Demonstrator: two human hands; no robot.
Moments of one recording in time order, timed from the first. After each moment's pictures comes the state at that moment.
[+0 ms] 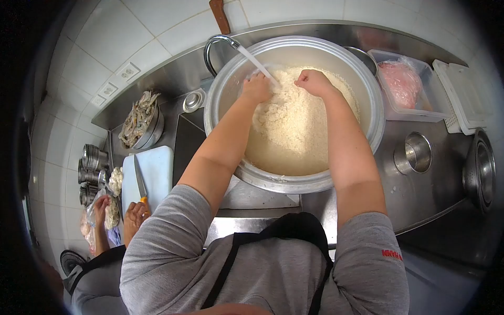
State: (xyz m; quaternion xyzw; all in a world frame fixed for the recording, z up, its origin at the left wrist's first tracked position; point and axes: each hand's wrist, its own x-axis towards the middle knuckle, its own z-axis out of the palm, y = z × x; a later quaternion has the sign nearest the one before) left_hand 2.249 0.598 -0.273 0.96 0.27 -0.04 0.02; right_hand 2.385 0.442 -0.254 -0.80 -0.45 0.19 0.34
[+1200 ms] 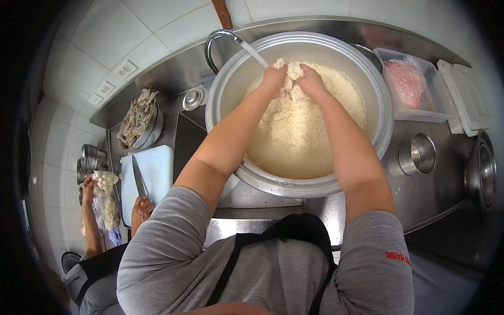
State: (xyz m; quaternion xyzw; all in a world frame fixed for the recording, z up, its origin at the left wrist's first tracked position) left_hand 2.288 0.573 -0.269 0.60 0.32 0.21 0.70; right_hand 2.368 0.472 -0.278 -0.77 -0.35 0.22 0.49
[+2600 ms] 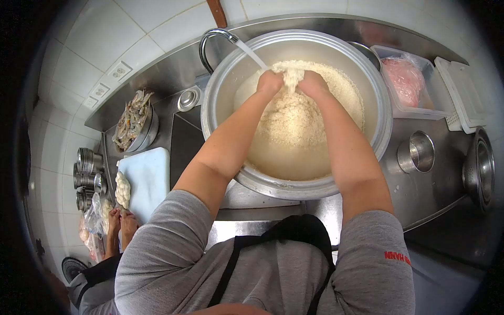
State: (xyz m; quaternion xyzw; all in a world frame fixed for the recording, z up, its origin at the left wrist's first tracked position) left_hand 2.284 0.585 -0.276 0.82 0.38 0.09 0.42; right_hand 2.368 0.463 -0.258 -0.87 -0.37 0.19 0.26
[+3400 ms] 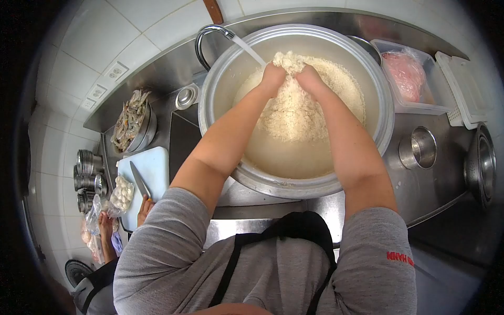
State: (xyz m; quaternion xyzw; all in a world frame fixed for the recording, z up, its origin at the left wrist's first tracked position) left_hand 2.304 0.582 -0.303 0.69 0.34 0.18 0.61; right_hand 2.364 0.465 -0.270 -0.78 -0.27 0.32 0.48
